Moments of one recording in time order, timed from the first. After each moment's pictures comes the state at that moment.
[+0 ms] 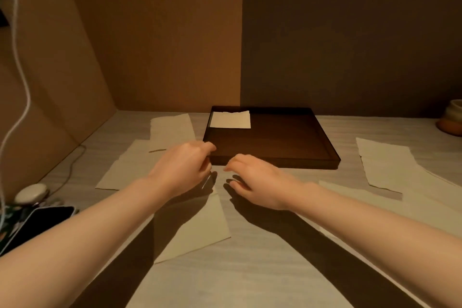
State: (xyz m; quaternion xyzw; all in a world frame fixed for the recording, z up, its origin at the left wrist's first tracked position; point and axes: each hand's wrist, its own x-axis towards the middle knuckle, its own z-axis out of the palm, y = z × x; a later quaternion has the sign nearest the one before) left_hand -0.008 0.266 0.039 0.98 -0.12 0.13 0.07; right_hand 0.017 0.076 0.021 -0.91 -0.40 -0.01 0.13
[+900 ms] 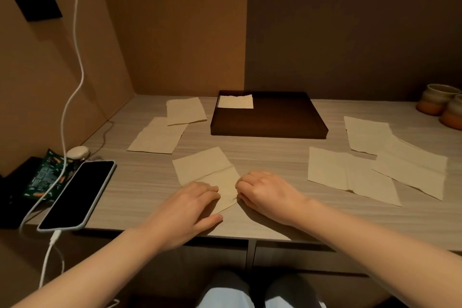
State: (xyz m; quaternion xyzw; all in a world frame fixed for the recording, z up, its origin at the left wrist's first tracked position) left_hand -0.177 0.274 -0.019 0.97 -0.20 0.04 0.10; right_hand -0.098 0.056 -0.027 -0.85 -0.50 -0.15 0.04
